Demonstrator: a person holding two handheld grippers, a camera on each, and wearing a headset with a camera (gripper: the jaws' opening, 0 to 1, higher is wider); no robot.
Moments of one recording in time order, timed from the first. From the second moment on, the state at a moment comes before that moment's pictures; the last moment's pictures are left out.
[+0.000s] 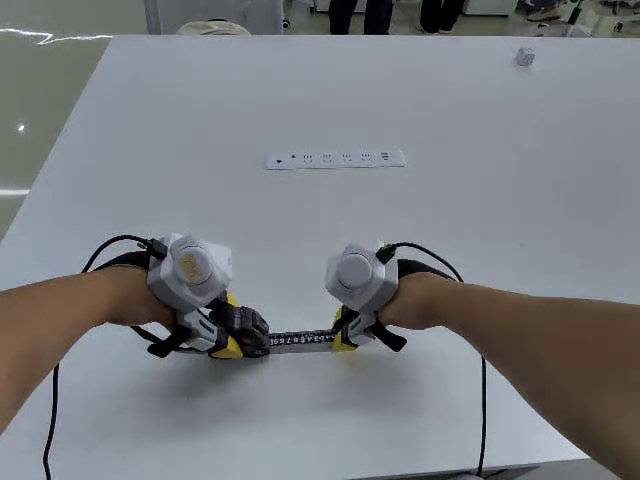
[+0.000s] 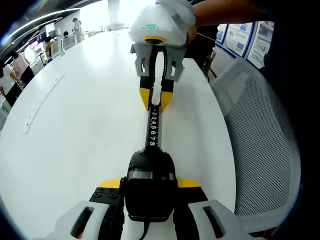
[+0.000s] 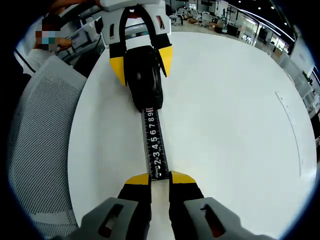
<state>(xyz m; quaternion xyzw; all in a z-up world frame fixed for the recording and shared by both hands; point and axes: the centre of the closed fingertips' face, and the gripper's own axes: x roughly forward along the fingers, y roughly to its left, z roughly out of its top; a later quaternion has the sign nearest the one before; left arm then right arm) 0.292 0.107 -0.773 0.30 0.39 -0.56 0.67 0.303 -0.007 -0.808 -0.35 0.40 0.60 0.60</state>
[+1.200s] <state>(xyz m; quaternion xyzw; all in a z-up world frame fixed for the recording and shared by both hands) 0.290 0.108 -0.772 0.29 0.39 -0.56 0.67 0.306 -0.022 -0.809 -0.35 0.41 0.59 0.60</state>
